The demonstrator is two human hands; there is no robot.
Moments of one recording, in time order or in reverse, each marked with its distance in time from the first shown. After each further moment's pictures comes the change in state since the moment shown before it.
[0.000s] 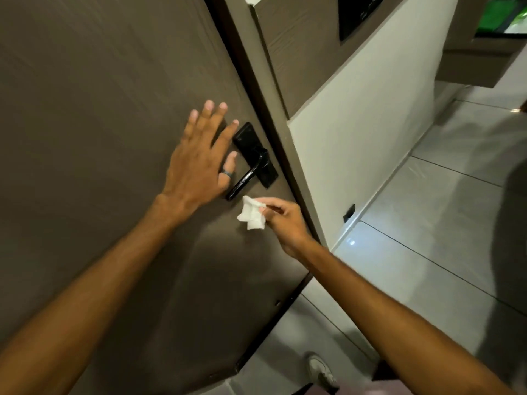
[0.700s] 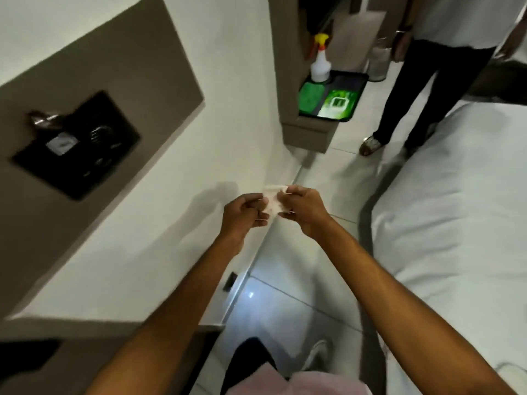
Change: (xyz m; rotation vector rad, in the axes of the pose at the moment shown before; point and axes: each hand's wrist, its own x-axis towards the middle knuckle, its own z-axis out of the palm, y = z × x) left_hand 0.396 0.384 0.149 -1.789 -0.421 -0.849; right_hand 0.193 -0.229 -0.490 -0.024 0.395 0.184
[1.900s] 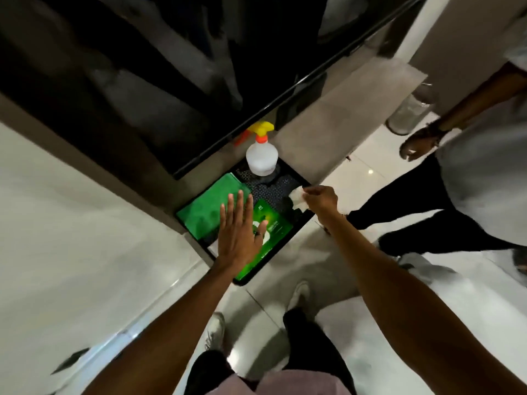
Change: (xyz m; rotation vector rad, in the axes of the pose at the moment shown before) left_hand 0.592 0.107 0.450 1.239 0.319 0.238; right_hand 0.709 -0.324 -0.368 -0.833 0.158 0.044
